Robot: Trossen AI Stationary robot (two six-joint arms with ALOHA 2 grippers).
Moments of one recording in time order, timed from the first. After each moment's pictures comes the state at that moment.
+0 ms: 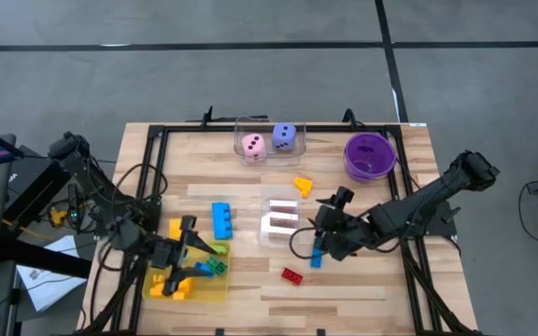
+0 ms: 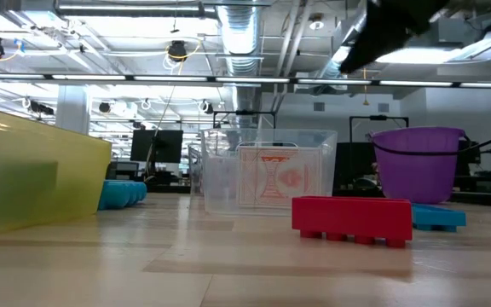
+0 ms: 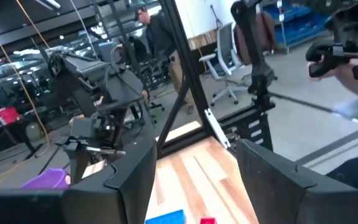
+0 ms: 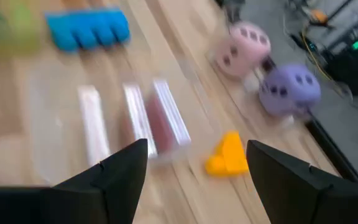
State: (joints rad) left arm -0.81 1.03 0.67 0.41 -0.58 0.35; right arm 0.48 1.43 1.04 -0.68 0.86 0.54
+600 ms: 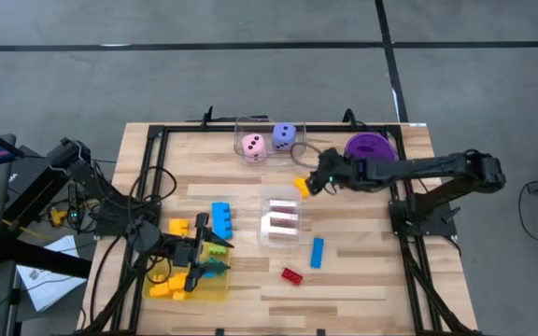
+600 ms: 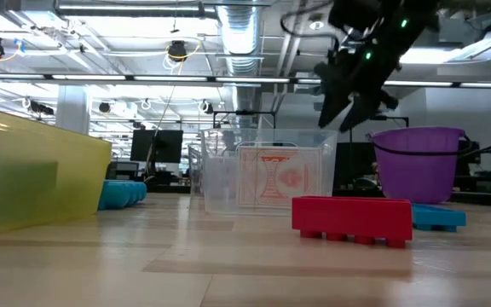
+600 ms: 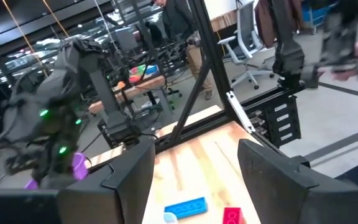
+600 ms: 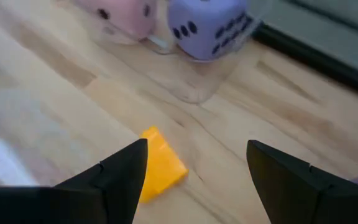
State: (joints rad) left arm -0.71 1.14 0.67 0.48 -0.57 0.36; right arm -0.12 1.34 0.87 -0.48 0.52 0.66
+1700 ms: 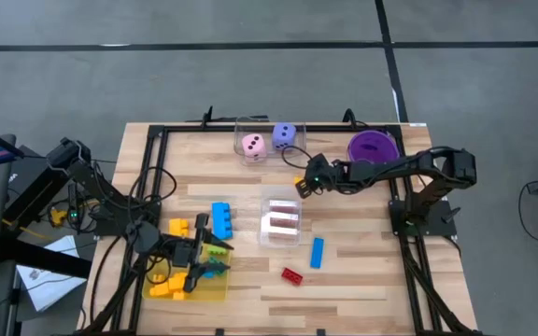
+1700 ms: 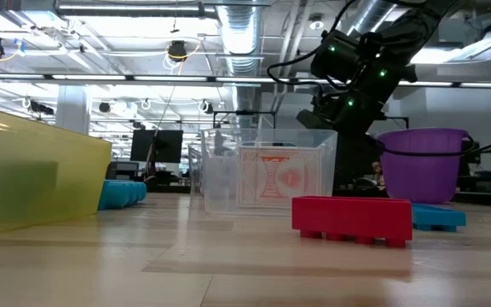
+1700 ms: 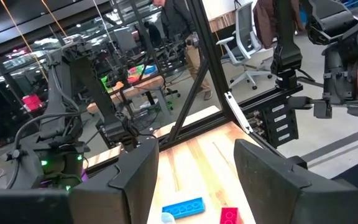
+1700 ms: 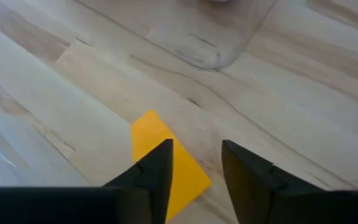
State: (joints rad) left arm -0.72 1.14 0.67 0.48 -0.57 0.35; right arm -0.20 1.58 0.78 -0.18 0.37 0.69
